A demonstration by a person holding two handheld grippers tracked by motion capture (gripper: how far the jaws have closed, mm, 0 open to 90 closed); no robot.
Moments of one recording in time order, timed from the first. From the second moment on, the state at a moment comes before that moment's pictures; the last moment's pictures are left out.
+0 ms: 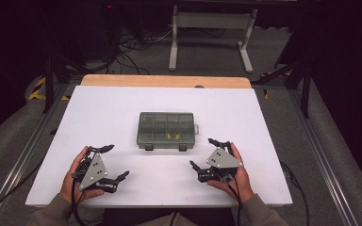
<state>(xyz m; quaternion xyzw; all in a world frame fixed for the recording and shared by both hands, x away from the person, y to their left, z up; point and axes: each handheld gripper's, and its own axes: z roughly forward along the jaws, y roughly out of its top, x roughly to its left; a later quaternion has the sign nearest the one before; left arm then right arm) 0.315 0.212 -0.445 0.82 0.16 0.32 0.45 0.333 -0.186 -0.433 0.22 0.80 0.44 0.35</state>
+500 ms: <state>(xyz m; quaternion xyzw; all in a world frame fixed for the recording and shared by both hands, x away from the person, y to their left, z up) 0.310 0.227 -0.457 0.82 0.18 0.31 0.44 0.328 -0.197 -0.441 0.23 0.80 0.43 0.35</state>
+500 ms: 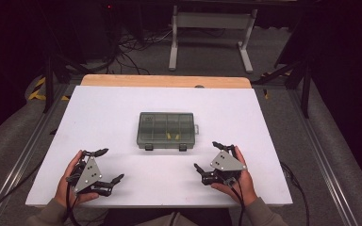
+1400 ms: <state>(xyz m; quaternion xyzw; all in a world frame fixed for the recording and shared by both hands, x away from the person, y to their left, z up) 0.305 0.258 -0.475 0.81 0.25 0.27 0.46 0.320 -0.230 -0.459 0.30 0.79 0.43 0.32</state>
